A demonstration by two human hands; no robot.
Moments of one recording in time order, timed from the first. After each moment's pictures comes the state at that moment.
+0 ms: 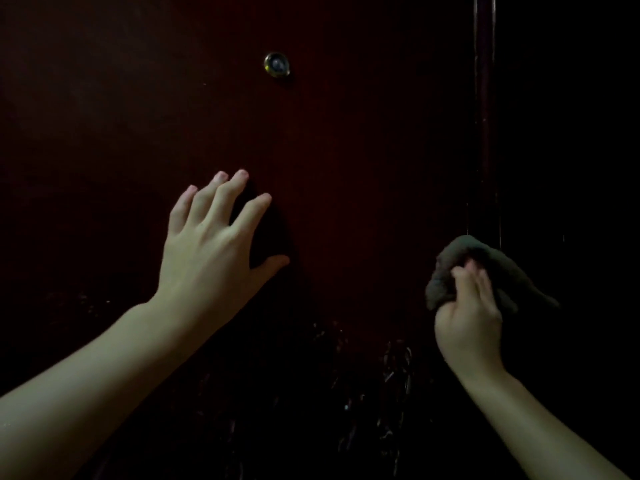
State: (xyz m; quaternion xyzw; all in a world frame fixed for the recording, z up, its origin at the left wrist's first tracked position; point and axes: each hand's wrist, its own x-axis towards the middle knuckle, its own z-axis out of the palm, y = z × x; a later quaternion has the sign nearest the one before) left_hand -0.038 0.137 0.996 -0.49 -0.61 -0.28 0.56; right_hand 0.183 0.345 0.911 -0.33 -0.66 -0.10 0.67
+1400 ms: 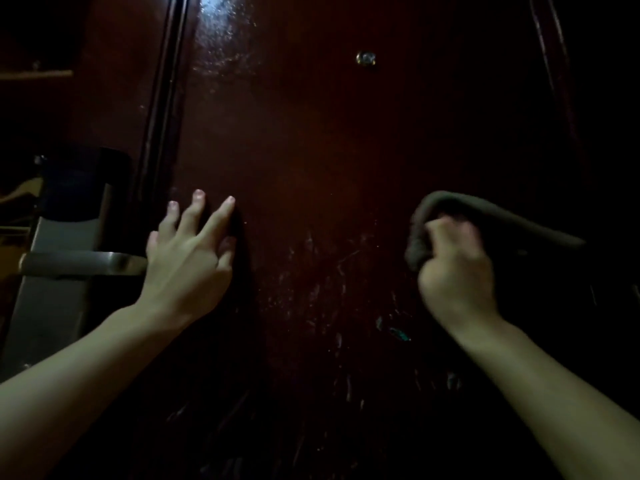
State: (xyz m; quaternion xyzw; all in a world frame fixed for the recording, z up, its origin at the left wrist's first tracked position) left_hand -0.136 0.048 0.895 -0.37 -0.69 -0.36 0.50; right_hand 0.078 0.258 0.883 -0.19 -0.66 -0.12 0.72
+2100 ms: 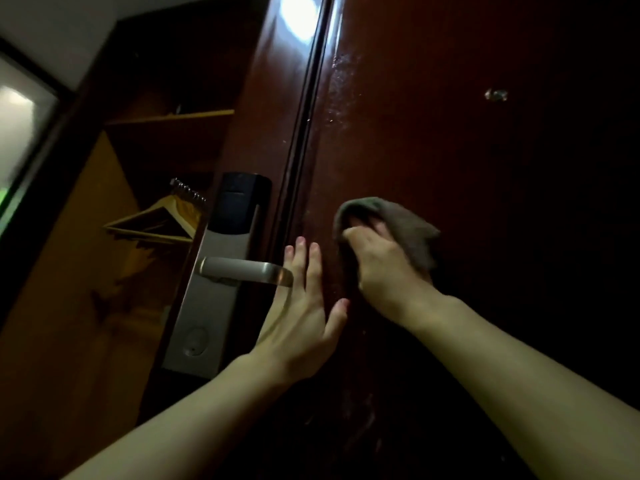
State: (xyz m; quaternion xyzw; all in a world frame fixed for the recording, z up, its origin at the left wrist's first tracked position) left_hand -0.168 0.031 0.848 -0.46 -0.65 -0.38 0.46; right_hand -0.068 0.131 0.929 0.06 -0.80 -0.18 0.57
